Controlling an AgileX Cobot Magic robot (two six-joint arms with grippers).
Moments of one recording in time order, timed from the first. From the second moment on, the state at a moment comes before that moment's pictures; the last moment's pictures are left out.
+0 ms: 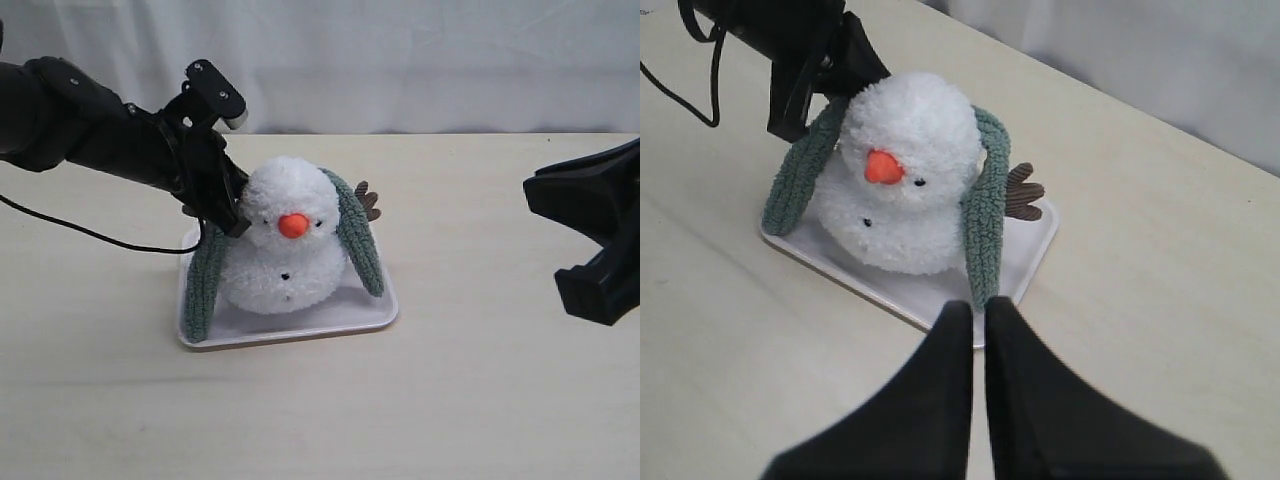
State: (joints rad) left arm -0.39 1.84 -1.17 -0.93 0.38 1.44; right arm 0.68 0.83 -0.84 -0.23 0.69 0.12
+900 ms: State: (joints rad) left arm -0.39 1.76 -1.09 -0.48 0.46 0.88; right arm 0.68 0.83 -0.84 -0.23 0.69 0.12
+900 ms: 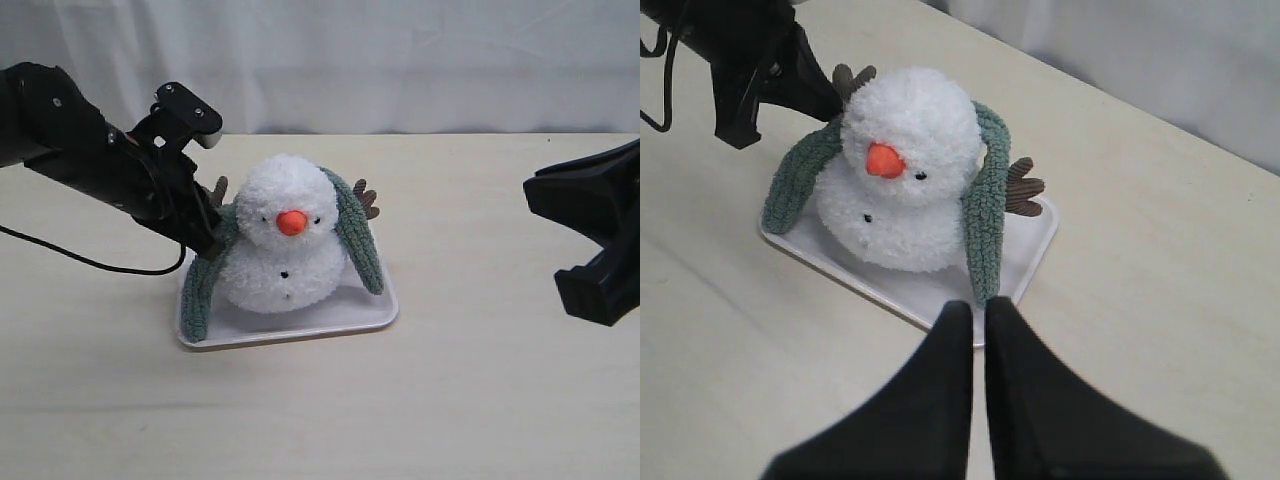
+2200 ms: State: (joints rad) left arm -0.39 1.55 -1.01 -0.60 0.49 0.92; right arm 0.30 1.35 -0.87 0.55 0.63 -0.61
